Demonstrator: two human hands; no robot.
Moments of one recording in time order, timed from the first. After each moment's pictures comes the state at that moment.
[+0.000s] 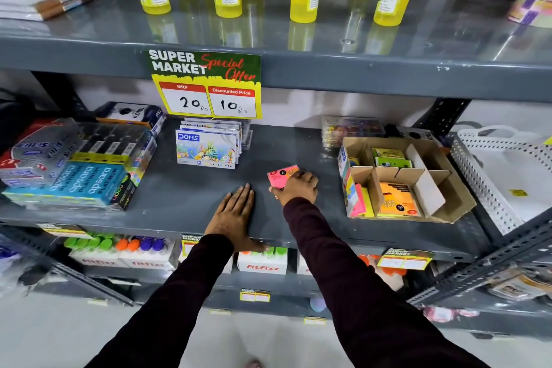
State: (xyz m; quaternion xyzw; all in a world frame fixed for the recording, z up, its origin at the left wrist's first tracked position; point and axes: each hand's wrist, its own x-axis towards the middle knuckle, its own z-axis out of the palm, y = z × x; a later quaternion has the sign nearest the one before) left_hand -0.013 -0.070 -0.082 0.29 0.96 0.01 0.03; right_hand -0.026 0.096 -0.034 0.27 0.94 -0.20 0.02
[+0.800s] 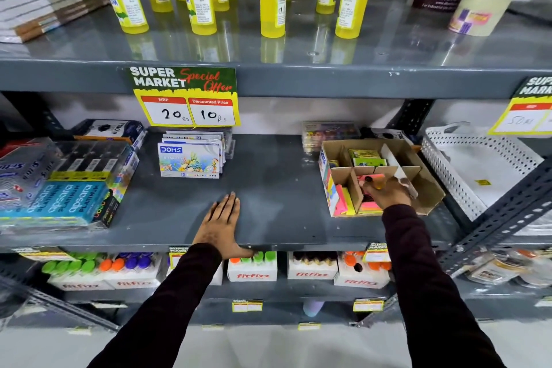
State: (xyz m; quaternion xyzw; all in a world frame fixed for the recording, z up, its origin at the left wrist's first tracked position) left_hand -0.012 -0.069 -0.084 0.29 0.96 0.01 0.04; right_hand 0.071 0.282 0.020 0.40 0.87 -0.30 -0.03
